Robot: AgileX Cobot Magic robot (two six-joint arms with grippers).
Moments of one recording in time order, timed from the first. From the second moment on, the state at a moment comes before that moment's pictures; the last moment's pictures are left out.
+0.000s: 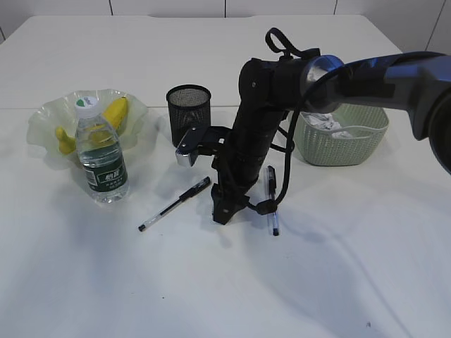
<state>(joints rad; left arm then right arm) 0.36 1.46 -1.16 -1.46 1.19 1.81 0.48 2.37 -1.88 0.30 1.08 -0.99</state>
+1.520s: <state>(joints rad) 0.36 1.46 -1.16 -1.46 1.19 1.81 0.48 2.38 -1.98 0.30 1.08 -0.95</state>
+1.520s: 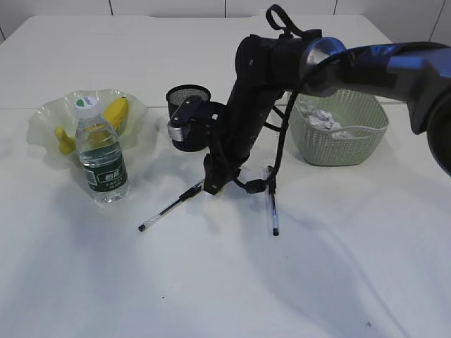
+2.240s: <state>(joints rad) 0.36 1.46 -1.16 -1.47 1.19 1.81 0.48 2.38 -2.27 0.37 1.06 -0.83</state>
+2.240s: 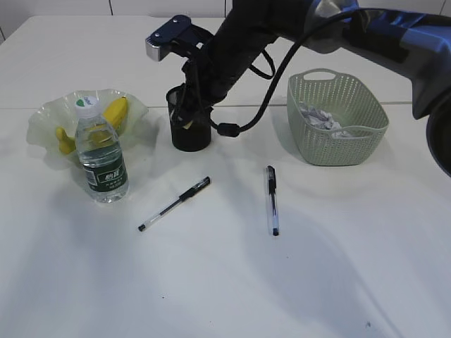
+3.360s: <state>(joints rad) 0.36 1.46 -1.16 -1.47 1.19 1.81 0.38 2.38 -2.27 0.53 0.74 -0.83</state>
